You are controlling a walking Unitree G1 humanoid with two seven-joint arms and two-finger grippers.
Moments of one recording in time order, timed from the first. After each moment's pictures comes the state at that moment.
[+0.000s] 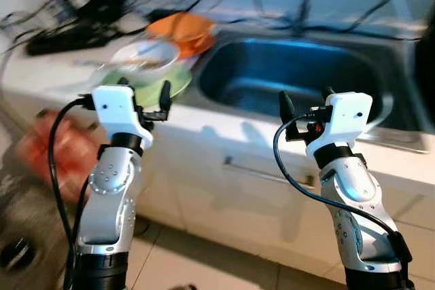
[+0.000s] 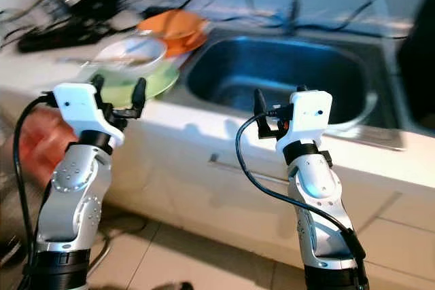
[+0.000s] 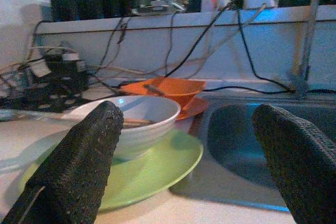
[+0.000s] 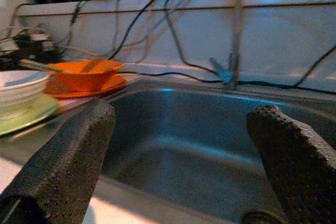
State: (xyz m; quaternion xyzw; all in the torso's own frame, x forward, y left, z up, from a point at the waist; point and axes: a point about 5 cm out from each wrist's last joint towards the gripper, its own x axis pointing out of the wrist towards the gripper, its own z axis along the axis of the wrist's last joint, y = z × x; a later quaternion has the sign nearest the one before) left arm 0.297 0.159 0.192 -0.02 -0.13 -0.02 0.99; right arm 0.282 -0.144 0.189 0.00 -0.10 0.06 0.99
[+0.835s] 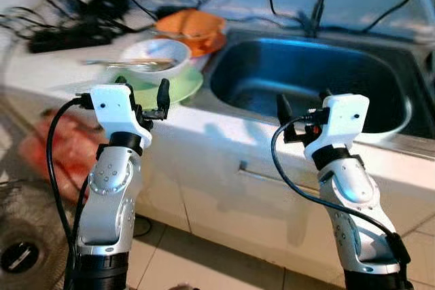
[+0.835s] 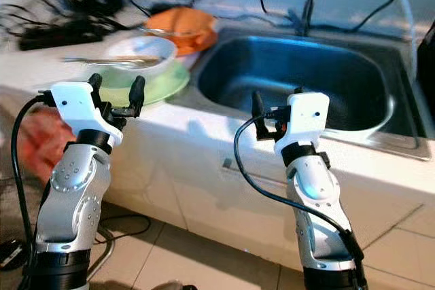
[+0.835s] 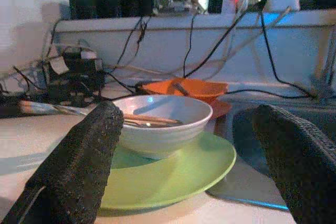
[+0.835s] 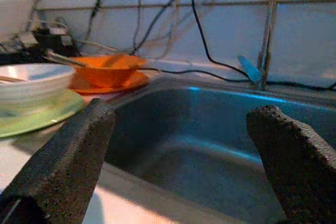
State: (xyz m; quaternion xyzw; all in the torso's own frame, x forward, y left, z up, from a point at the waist) left arm 0.296 0.158 0.195 -0.02 -0.13 -0.02 0.99; right arm 0.281 -0.140 0.186 0.00 -0.09 0.07 0.99
